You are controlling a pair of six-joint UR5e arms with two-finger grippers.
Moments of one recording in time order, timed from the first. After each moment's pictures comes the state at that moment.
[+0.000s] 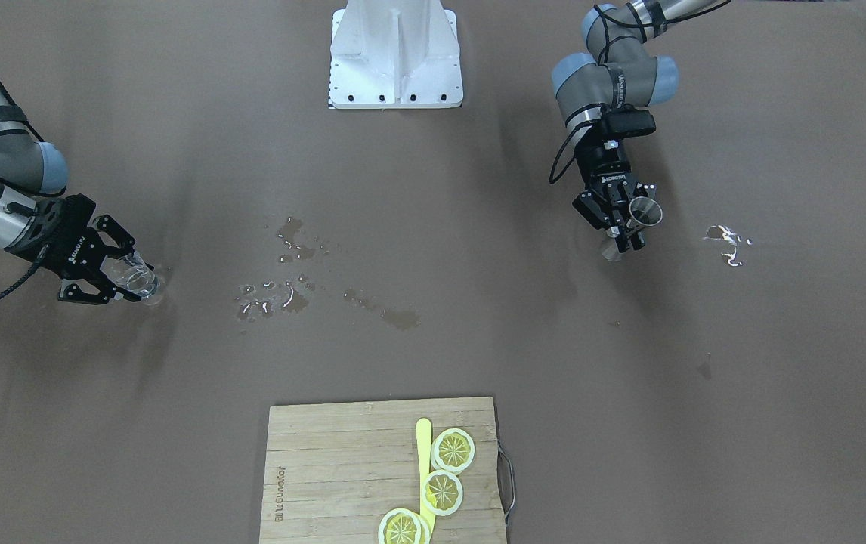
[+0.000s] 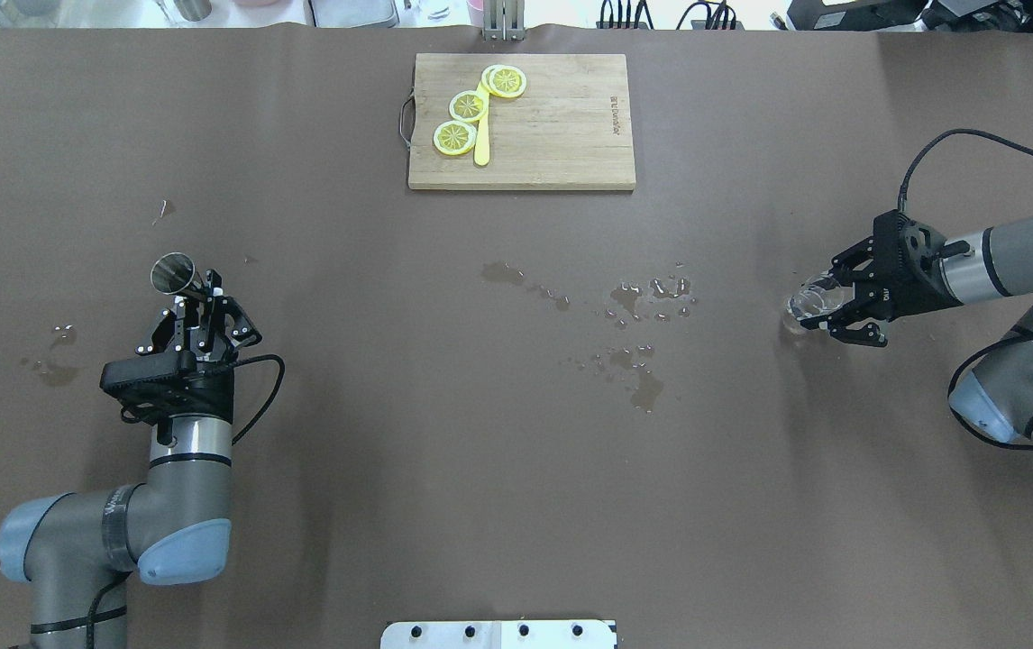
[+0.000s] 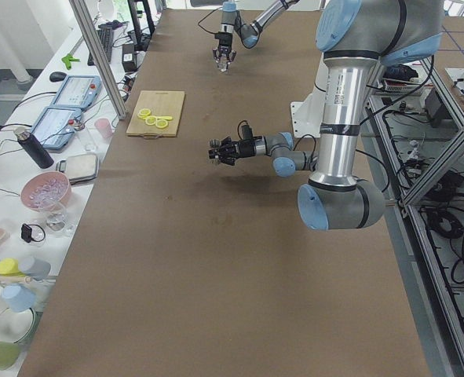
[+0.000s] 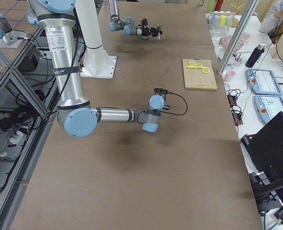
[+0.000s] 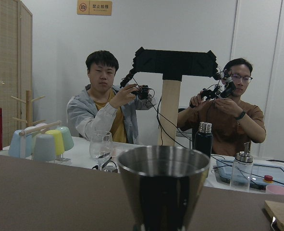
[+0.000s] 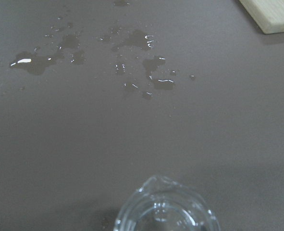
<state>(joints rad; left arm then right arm) -0.20 -1.71 -1.66 -2.05 -0.23 -1.71 0.89 -1.40 1.27 -0.19 2.30 -0.09</state>
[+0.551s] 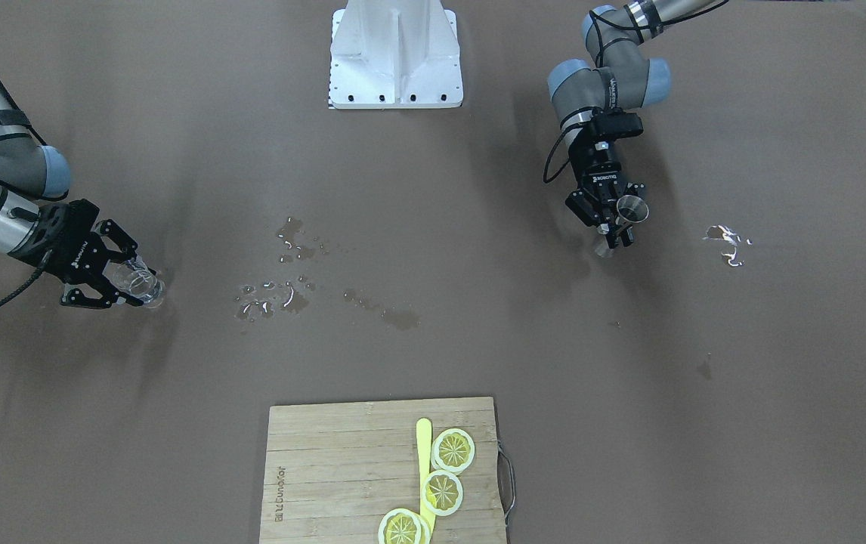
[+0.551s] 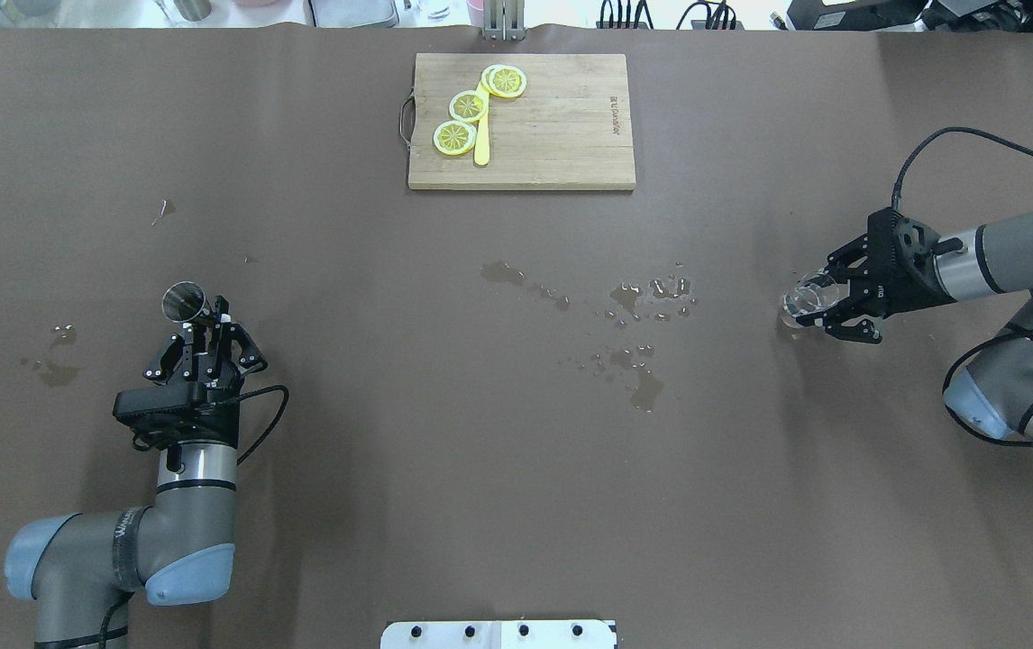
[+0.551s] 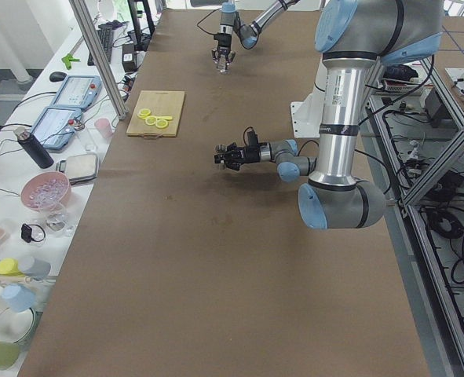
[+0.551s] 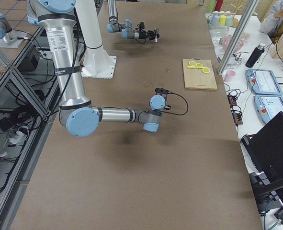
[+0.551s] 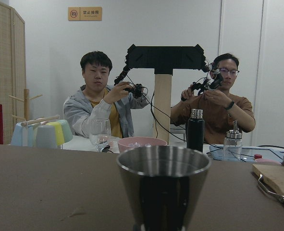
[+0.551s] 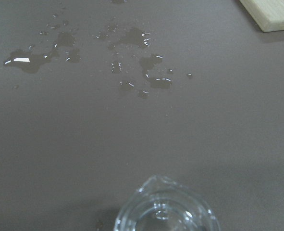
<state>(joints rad) -0.17 -1.71 -1.61 -2.03 -0.20 -1.75 0.89 -1.38 1.26 -0.19 2.29 -0.09</state>
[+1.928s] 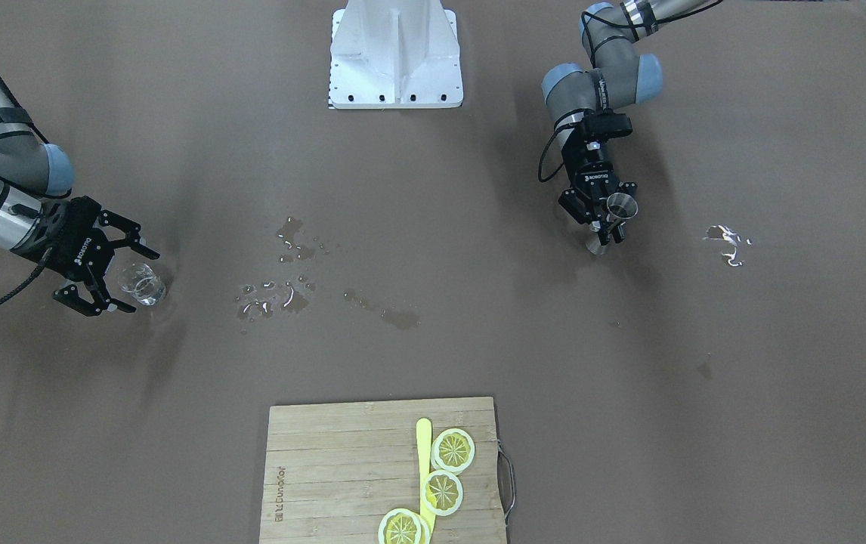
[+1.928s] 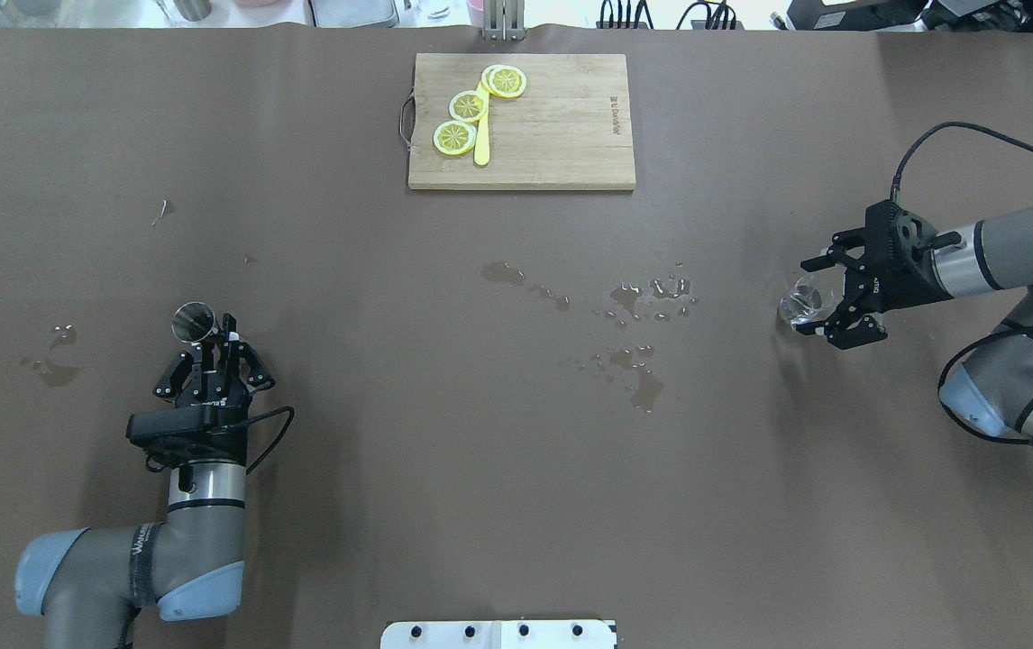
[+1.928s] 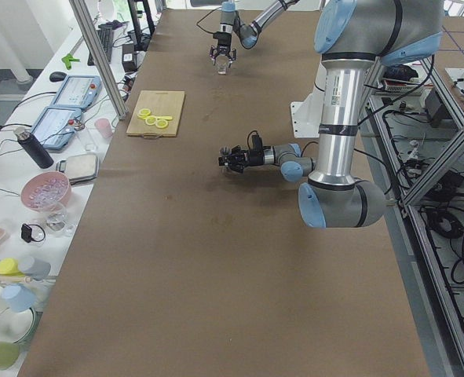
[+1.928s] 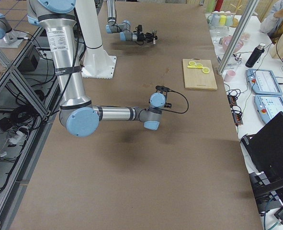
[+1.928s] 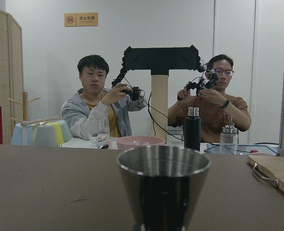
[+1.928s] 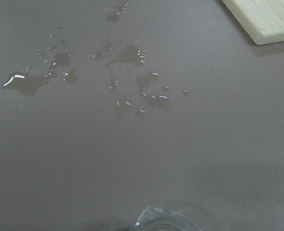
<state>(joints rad) -0.13 -1.72 -1.60 -1.89 -0.16 -1.89 0.89 -1.38 1.29 -0.19 2.30 -0.03</state>
